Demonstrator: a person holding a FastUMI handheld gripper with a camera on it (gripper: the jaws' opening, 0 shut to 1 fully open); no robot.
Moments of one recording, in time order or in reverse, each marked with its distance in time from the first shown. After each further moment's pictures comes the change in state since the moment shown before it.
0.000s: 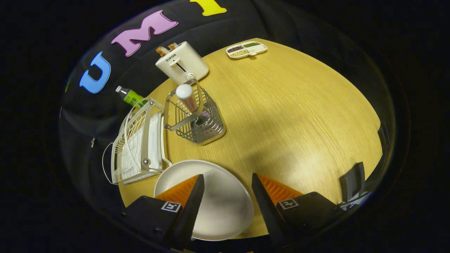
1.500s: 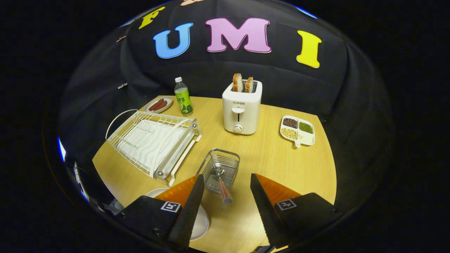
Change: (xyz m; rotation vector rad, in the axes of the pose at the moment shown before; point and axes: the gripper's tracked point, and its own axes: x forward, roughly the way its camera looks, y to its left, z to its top) arm -0.022 0.053 0.127 -0.669 -0.163 0.129
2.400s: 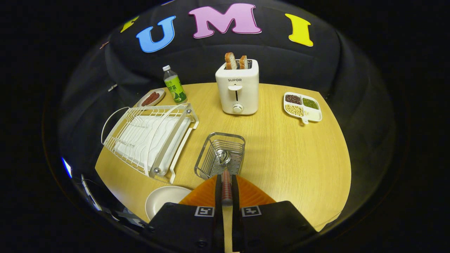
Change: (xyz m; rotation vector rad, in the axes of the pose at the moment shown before) arm 0.021 0.009 -0.027 0.118 0.090 -0.025
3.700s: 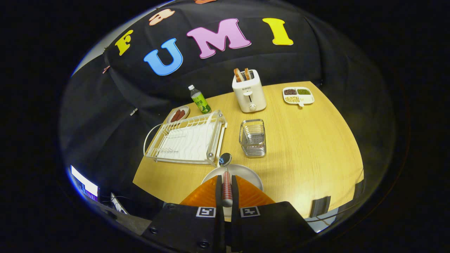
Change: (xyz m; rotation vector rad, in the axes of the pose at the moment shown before) arm -0.134 0.079 -0.054 0.217 -0.049 0.129
